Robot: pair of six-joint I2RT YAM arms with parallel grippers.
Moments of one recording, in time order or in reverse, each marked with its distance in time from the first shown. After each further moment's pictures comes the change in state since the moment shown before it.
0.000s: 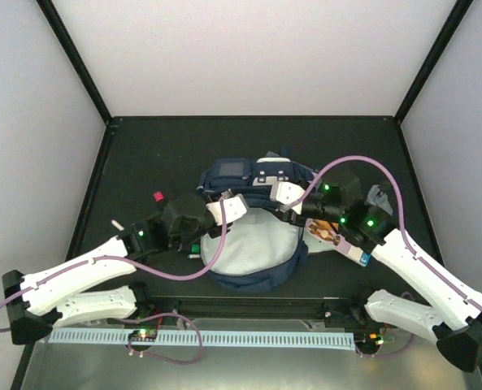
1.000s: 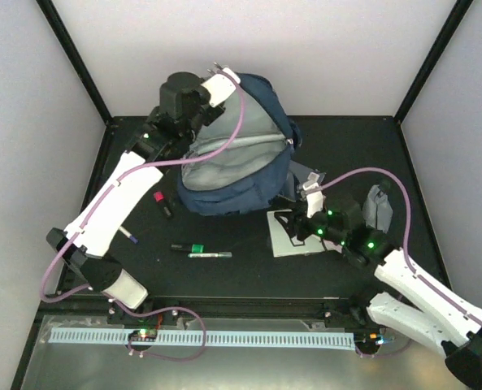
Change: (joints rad) left arm 0.400 0.610 0.968 -0.133 -0.153 0.219; right arm 0.000 -0.193 -0.303 0.089 0.246 0.929
